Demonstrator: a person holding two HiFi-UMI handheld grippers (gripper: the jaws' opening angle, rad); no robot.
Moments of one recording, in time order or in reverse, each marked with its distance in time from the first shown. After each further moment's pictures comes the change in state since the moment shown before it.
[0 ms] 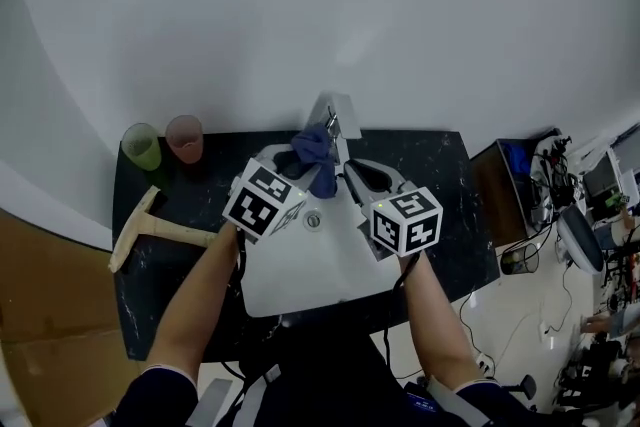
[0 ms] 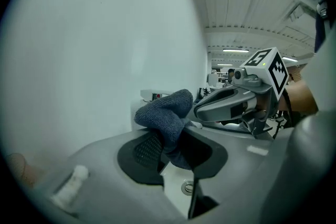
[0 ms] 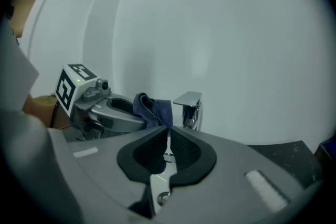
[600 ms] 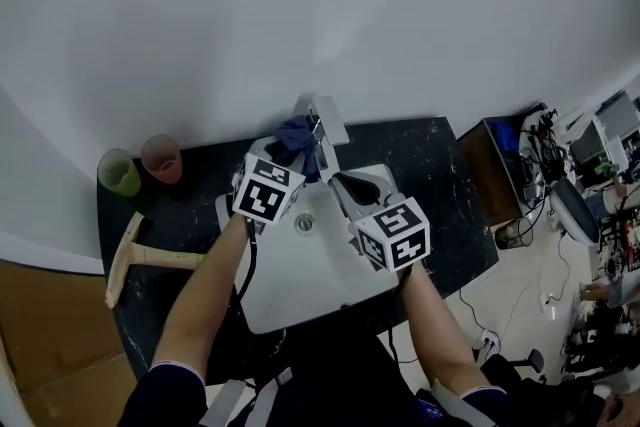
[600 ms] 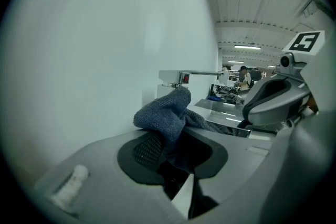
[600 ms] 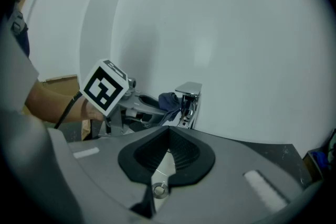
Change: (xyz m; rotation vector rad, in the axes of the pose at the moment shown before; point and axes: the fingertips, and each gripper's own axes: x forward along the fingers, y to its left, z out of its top) left arm 0.059 0.047 -0.022 -0.033 0.043 0.098; right arm 0.002 0.004 -0.021 -0.070 0.082 -0.069
